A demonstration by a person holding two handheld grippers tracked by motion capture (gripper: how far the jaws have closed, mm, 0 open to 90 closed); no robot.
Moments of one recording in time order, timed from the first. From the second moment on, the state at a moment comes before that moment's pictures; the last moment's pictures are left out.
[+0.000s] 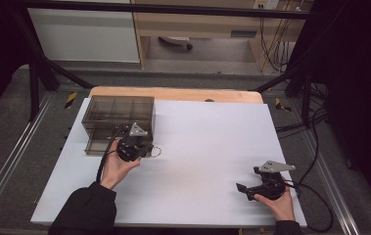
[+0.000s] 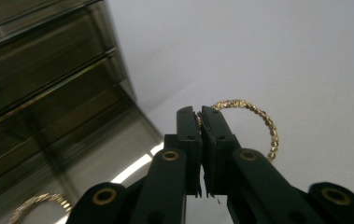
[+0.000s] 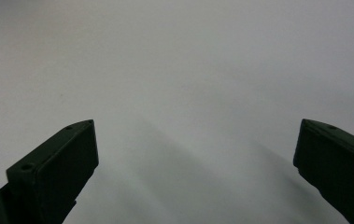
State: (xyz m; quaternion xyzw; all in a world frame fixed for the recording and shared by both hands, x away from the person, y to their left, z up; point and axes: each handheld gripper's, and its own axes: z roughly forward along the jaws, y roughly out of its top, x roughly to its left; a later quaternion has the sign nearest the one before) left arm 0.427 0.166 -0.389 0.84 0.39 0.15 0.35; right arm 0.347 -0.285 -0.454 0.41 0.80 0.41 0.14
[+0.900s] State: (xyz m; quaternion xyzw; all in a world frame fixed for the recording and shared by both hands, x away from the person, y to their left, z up) left arm 0.457 0.257 -0.410 0.79 0.49 0.21 0.29; right arm 0.347 -0.285 -0.455 0.41 0.80 0.41 0.14
